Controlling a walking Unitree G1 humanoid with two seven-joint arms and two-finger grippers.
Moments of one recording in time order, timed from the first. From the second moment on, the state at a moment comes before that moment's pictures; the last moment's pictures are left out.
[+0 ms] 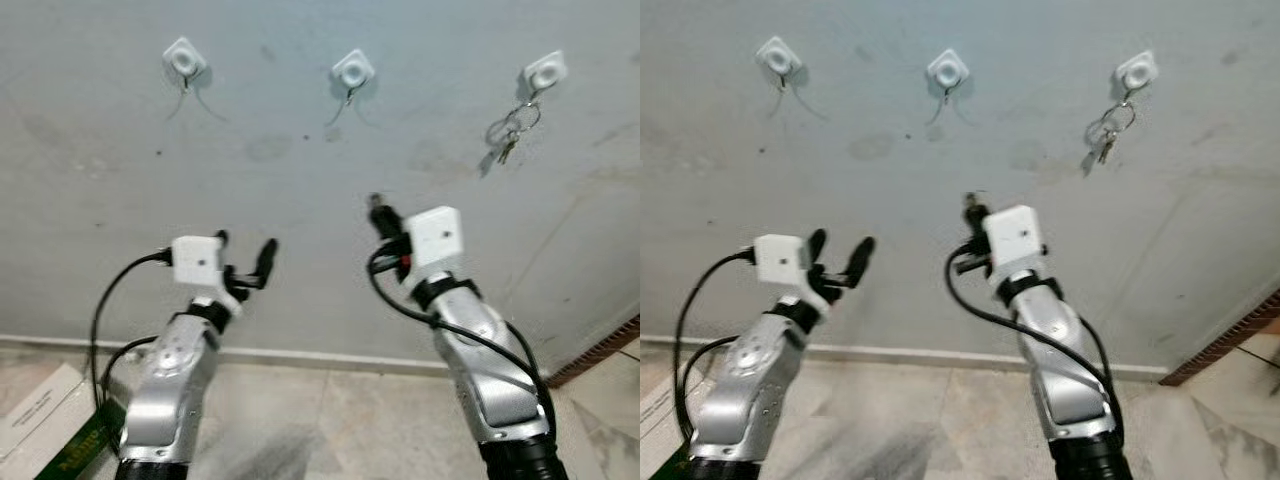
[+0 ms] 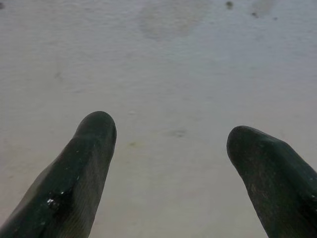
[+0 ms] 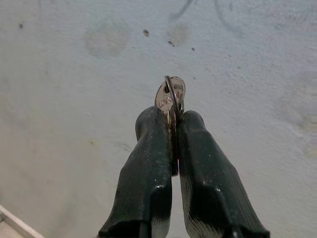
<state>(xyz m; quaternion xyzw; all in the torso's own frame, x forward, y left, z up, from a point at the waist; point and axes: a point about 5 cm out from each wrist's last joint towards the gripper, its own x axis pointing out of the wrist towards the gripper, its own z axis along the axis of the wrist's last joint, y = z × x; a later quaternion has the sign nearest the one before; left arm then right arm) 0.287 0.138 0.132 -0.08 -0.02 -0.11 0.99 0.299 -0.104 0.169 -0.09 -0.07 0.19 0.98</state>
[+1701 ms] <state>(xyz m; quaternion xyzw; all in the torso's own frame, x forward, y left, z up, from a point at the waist) 0.272 0.119 0.138 -0.07 -0.03 -0.18 0.98 0.321 -0.115 0.203 -0.07 -0.14 0.20 0.97</state>
